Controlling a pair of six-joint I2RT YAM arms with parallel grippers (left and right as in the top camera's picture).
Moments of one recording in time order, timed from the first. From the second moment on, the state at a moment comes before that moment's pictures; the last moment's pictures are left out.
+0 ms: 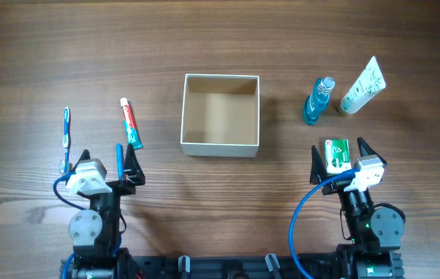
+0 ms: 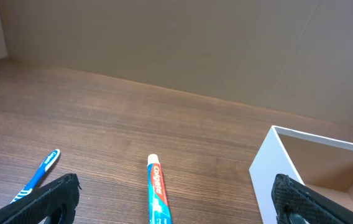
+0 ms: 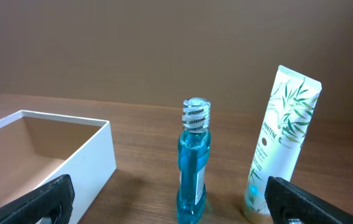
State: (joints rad) left arm 0.02 0.01 0.02 -0.07 -0.04 -0.20; right arm 0.00 0.02 0.01 0.01 -0.17 -0.02
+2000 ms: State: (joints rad) left arm 0.02 0.01 0.02 -0.07 -0.04 -0.20; right arm 0.00 0.02 0.01 0.01 -0.17 -0.02
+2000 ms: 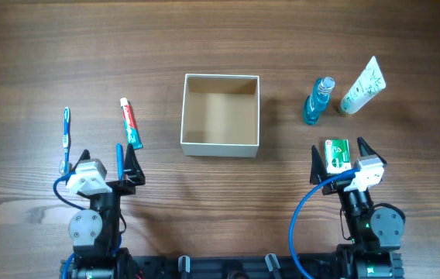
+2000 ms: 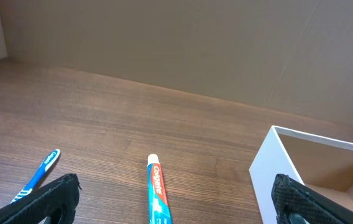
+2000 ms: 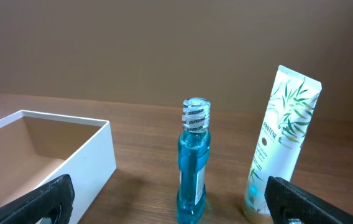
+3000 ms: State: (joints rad) left arm 0.02 0.01 0.02 -0.07 -0.04 -0.20; right arm 0.00 0.02 0.01 0.01 -0.17 0.08
